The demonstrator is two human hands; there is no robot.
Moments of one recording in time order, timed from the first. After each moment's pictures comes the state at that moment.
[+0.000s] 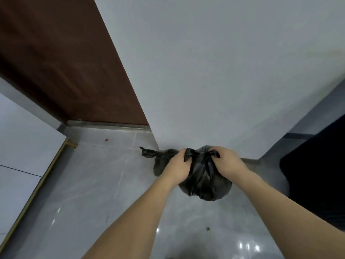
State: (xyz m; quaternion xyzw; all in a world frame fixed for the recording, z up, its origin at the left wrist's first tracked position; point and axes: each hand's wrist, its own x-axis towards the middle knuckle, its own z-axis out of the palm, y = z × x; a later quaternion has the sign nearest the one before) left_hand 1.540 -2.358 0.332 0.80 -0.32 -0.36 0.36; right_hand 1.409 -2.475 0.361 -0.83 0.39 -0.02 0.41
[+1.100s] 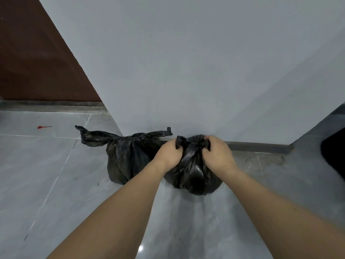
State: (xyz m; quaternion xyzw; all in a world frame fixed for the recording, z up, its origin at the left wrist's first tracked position) left_hand 1.622 -2.482 -0.063 0.82 -0.36 -0.33 0.30; right_hand 1.479 -2.568 -0.048 -0.82 0.48 -0.07 0.30
